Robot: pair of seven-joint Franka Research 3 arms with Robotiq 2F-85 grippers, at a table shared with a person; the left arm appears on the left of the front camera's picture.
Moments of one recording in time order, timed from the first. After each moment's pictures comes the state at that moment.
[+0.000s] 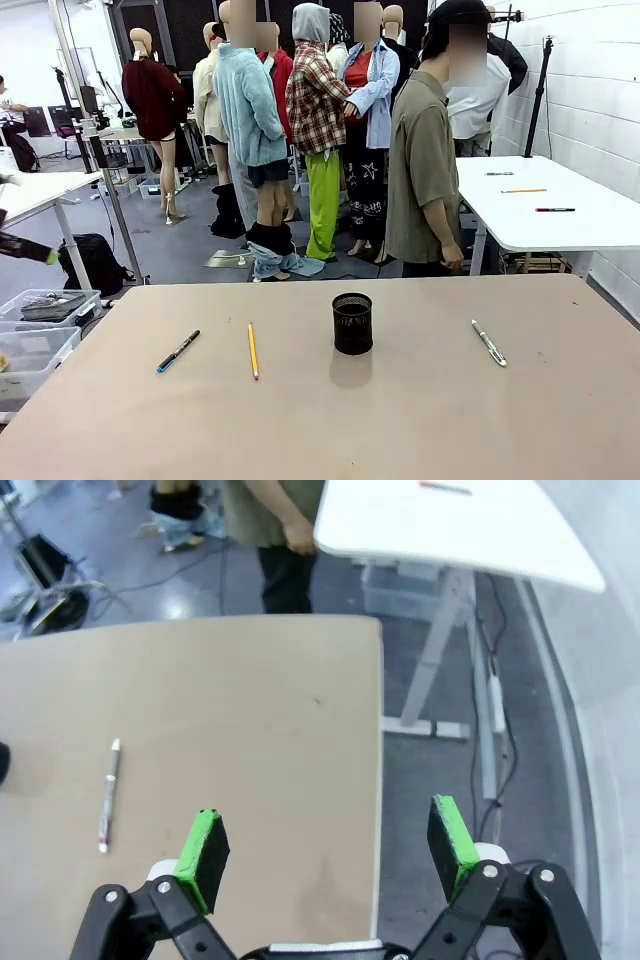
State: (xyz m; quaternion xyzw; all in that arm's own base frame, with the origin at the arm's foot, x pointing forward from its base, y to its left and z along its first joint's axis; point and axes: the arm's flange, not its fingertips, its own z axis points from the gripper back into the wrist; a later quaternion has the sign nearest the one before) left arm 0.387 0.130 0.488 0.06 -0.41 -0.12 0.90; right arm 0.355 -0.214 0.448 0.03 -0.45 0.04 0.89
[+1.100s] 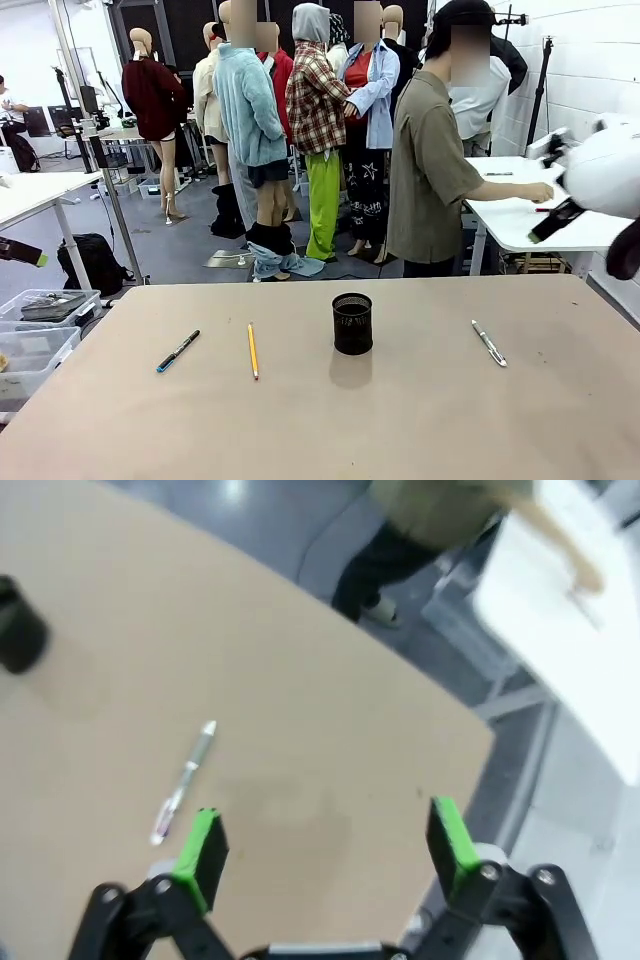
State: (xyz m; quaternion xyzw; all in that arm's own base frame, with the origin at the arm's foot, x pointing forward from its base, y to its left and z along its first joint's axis) left arm 0.387 0.129 0.489 0.06 -0.41 -0.12 0.90; right arm 0.455 -0.015 0.501 -0.05 -0.34 0.32 0.88
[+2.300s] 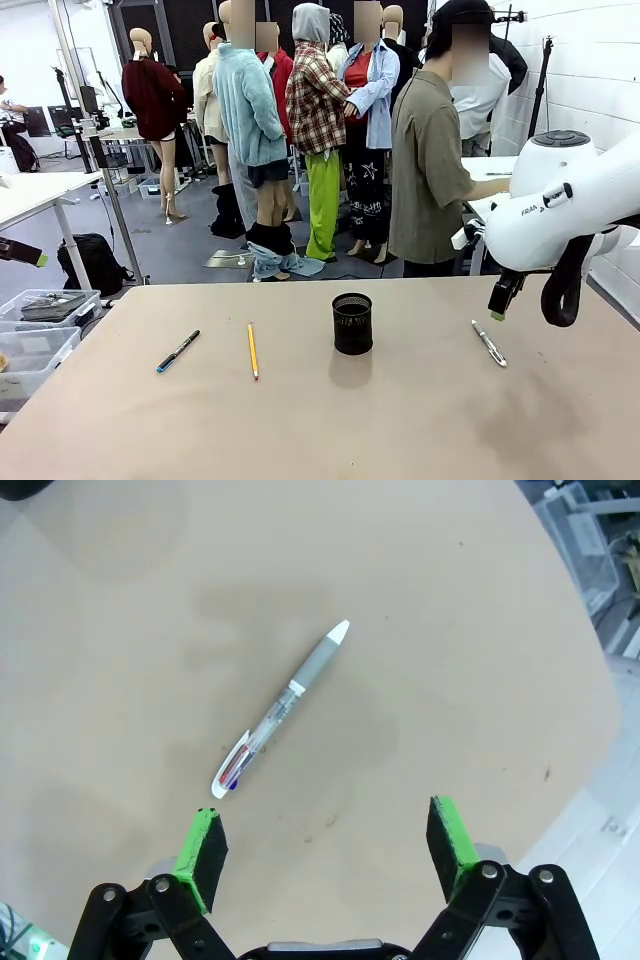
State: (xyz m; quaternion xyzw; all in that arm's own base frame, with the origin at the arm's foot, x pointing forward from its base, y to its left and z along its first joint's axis) left arm 0.387 0.129 0.489 0.06 -0.41 -0.12 0.90; right arm 0.477 0.067 0.394 -0.08 -0.13 0.42 0.90
